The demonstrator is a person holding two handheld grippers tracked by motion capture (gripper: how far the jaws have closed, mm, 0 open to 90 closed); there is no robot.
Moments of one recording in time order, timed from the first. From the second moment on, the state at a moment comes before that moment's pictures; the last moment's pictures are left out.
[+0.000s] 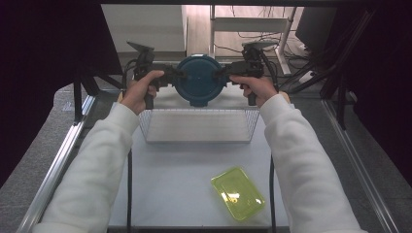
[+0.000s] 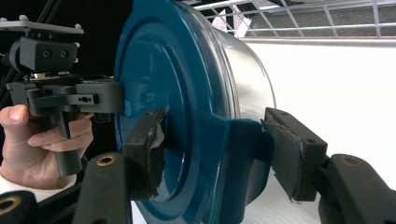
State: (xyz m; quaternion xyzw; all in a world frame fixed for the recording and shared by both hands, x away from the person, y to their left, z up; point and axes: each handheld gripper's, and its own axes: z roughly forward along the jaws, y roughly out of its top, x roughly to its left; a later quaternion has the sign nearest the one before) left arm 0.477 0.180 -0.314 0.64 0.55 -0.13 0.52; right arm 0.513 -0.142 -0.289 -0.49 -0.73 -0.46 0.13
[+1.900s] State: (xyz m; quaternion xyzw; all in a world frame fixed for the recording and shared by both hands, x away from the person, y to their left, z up) left arm 0.285 0.175 -0.381 0.77 0.44 0.17 0.44; right arm 0.346 -0.183 -0.343 -0.39 -0.79 -0.47 -0.09
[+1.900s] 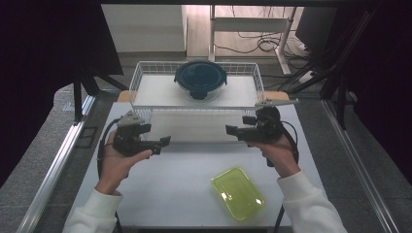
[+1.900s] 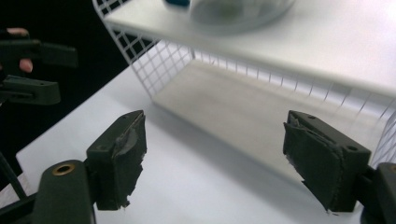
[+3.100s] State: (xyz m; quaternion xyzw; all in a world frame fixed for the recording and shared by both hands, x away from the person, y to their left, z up) left arm 0.226 0.180 -0.466 0.77 0.47 0.16 0.40; right arm 0.259 -0.231 -0.429 -0.42 -0.80 -0.41 -0.09
